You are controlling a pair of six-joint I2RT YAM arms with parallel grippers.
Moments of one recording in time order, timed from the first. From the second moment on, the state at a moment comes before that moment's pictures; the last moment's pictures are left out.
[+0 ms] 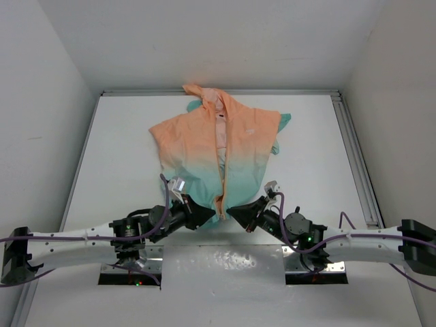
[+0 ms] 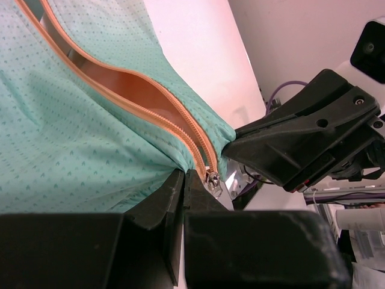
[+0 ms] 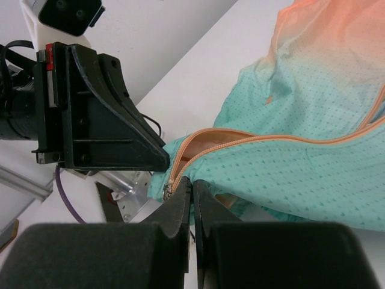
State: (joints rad) left arm -1.27 0.62 0.31 0.03 -0.40 -0.97; right arm 1.30 0.77 0.05 0.76 0.36 0.56
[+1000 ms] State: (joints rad) left arm -1.27 0.58 0.27 0.06 -0.39 -1.03; right arm 1.31 0.78 0.04 0.81 0.39 0.56
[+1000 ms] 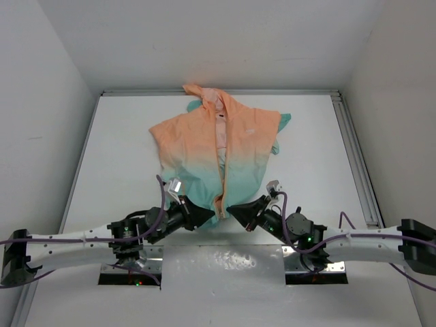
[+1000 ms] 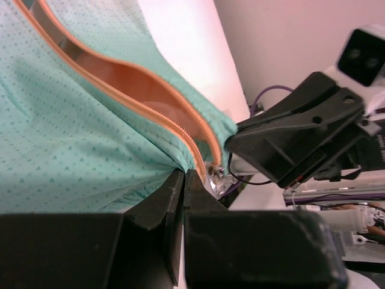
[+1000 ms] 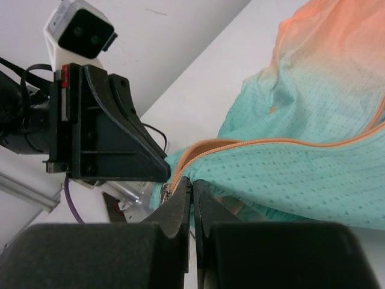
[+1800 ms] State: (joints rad) left arm -0.99 0.49 0.21 0.06 -0.12 -0.81; right arm 1.31 0.90 0.05 0.32 0.33 0.87
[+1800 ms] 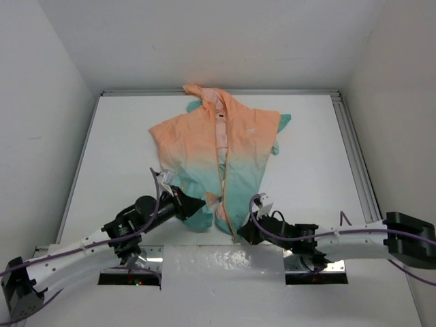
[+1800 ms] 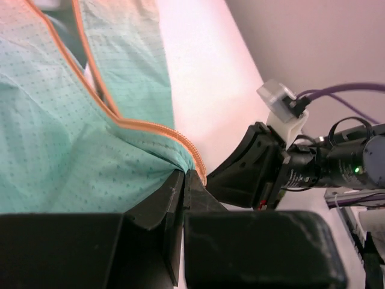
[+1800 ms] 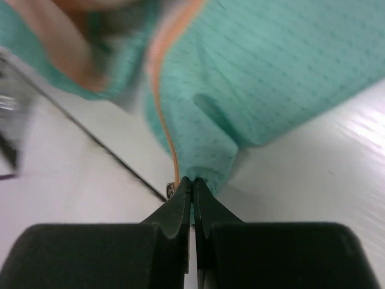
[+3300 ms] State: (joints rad) left arm -0.84 0.56 0.17 0.14 0.19 -0.73; right arm 1.42 1.22 0.38 -0.19 0.39 0.98
